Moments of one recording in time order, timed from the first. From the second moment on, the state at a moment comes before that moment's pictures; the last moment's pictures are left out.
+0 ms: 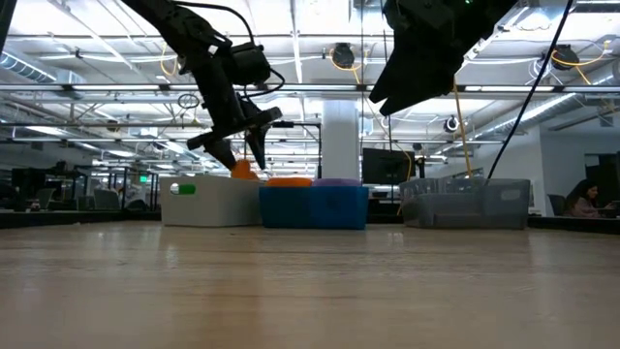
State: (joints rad) left arm 0.55 1.66 1.17 -0.53 -0.12 -0.64; right arm 0.20 1.38 0.95 -0.34 0.44 0.46
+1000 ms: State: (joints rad) left arm 0.54 0.99 1.17 -0.47 0.20 -0.46; right arm 0.11 1.16 0.95 -0.24 0.28 0.45
